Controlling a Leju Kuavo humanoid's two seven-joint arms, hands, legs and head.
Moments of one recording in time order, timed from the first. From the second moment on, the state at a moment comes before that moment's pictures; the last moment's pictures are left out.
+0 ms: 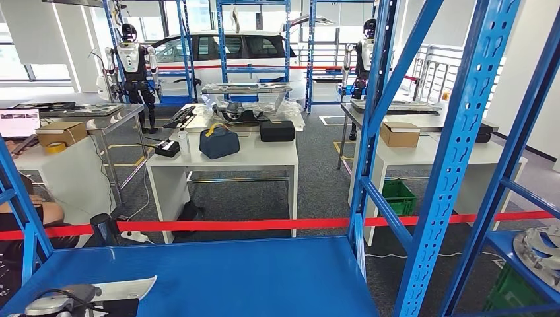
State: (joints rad) left arm -1.02 0.24 -0.29 -0.25 -1.39 -0.41 -0.07; right arm -0.08 0.14 -0.85 -0.17 0.93 -0.03 0.15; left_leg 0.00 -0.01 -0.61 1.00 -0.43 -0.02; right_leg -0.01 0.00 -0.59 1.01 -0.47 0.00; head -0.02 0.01
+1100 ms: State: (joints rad) left arm -0.92 0.21 -0.35 -0.23 -1.39 -0.36 -0.04; right arm -0.08 0.14 -0.85 -0.17 0.94 -0.03 0.16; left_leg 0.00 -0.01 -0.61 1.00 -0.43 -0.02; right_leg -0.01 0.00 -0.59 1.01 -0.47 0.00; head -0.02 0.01
